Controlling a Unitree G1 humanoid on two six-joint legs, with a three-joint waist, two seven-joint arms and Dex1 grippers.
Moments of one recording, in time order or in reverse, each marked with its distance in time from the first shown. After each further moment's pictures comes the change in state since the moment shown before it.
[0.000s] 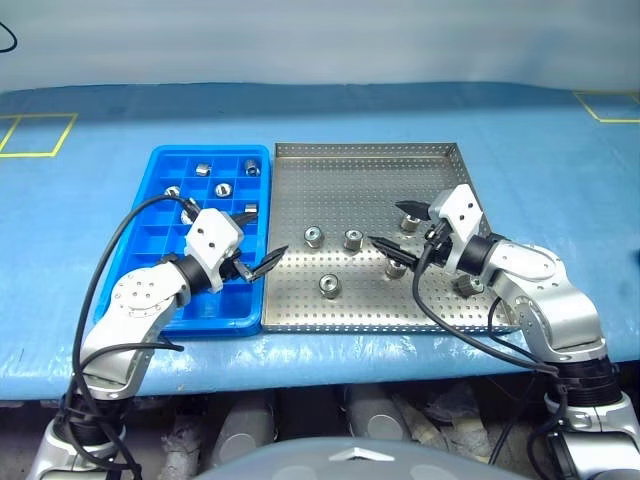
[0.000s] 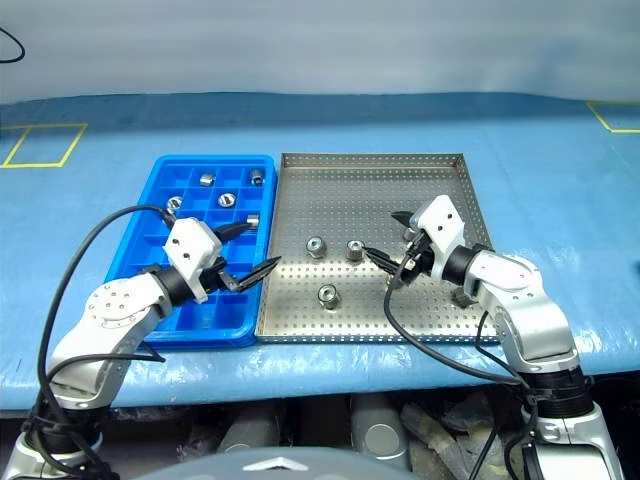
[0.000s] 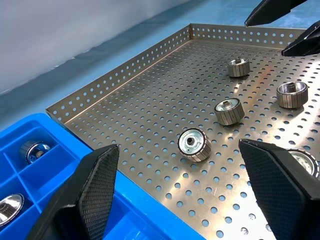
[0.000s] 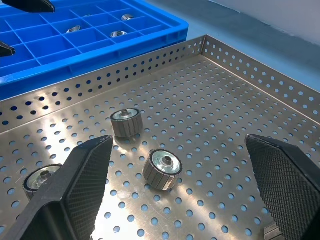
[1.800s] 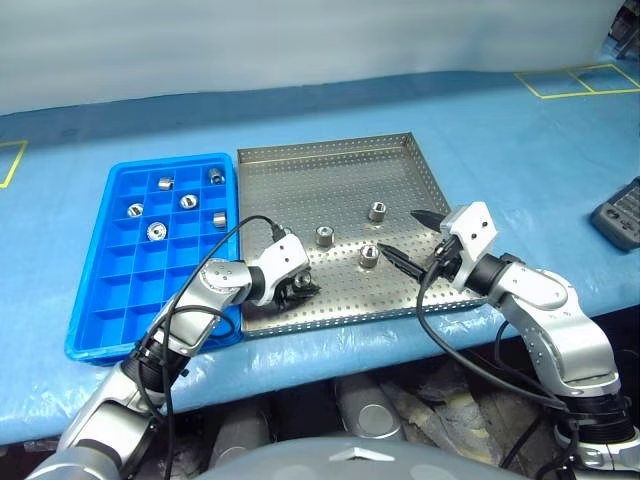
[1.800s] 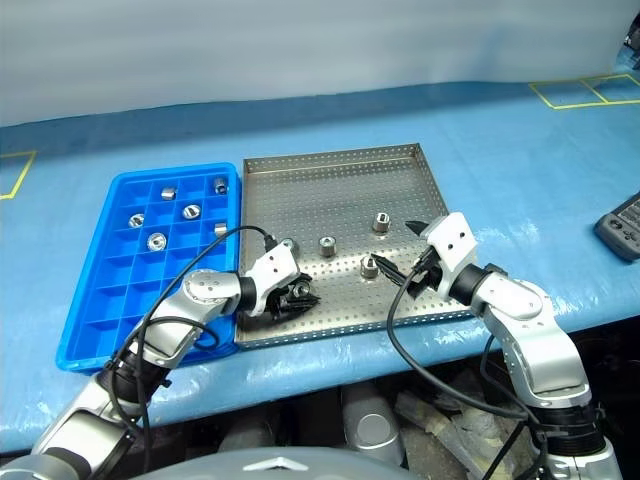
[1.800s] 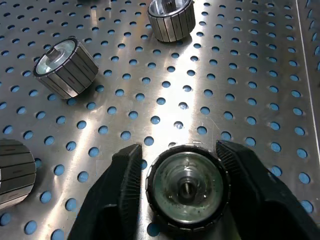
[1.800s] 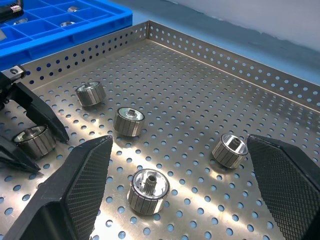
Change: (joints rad) left arm -0.262 -0.076 -0.376 0.336 0.158 0.158 -0.175; right arm 0.156 0.011 -0.050 -0.135 -0.003 -0.010 -0.112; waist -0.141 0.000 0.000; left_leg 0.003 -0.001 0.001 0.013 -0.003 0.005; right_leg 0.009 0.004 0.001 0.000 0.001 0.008
